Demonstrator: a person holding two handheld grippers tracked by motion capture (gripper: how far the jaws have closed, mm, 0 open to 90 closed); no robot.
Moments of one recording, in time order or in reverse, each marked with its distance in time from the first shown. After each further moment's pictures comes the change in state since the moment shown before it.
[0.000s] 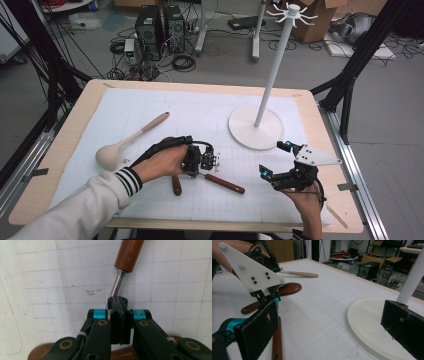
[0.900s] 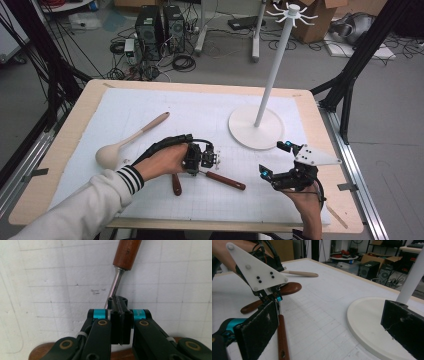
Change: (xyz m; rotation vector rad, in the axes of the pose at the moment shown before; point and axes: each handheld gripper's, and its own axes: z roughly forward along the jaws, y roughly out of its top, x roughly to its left) left arm 0.007 0.001 0.002 0.013 0.006 -0.017; right arm -0.001 -0.001 0.001 0.000 0.000 -0.005
